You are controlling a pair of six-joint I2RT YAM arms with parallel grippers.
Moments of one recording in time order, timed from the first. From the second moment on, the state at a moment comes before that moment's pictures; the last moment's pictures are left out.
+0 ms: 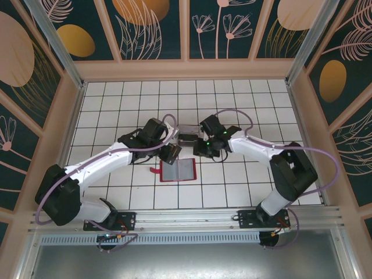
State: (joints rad) left arm -0.70 1.38 0.94 -0.49 0.17 -0.08; right arm 0.66 1.57 1.00 -0.53 -0.26 0.70
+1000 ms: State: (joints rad) left arm -0.70 2.03 1.77 -0.99 0.12 0.87; right arm 0.51 1.44 0.97 -0.63 -0.20 0.63
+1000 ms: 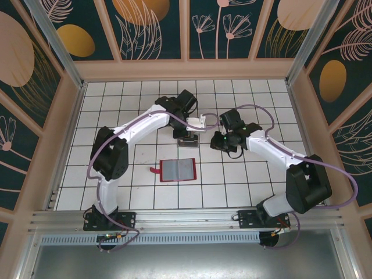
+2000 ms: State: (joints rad) left arm -0.70 2.25 2.02 -1.15 0.21 0.92; right arm 0.50 1.43 0.94 -0.63 -0.18 0.63
